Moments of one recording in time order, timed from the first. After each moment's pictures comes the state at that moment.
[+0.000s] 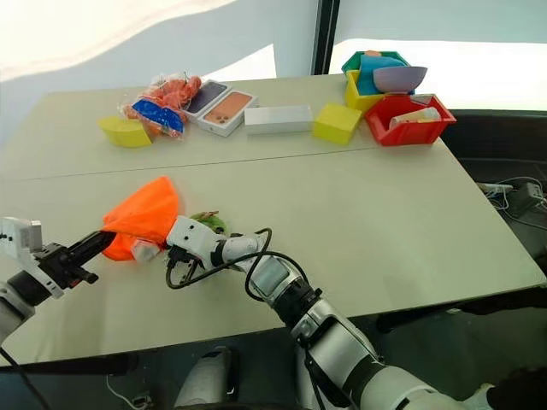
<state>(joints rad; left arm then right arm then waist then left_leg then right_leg) 0.18 0.66 0.60 -0.29 -0.86 0.67 -0.67 -0.72 0.14 0.55 0.53 -0.05 0.24 0.59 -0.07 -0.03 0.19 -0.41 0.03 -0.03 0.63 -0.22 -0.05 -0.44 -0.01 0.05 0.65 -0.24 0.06</state>
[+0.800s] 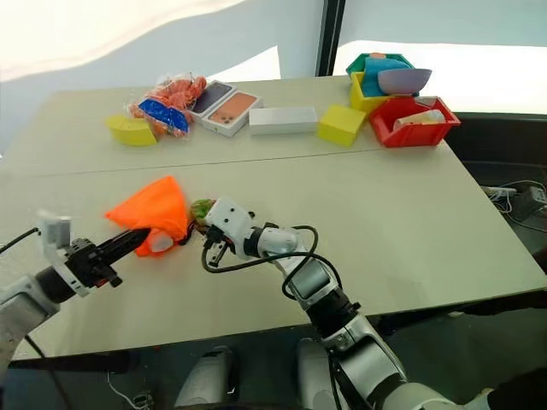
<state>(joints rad) 0.10 0.62 0.47 -0.46 -0.98 0.76 -0.61 -0.50 -0.06 0.43 0.04 0.03 0.37 0.66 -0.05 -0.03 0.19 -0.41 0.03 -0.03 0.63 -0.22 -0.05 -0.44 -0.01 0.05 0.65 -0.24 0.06</state>
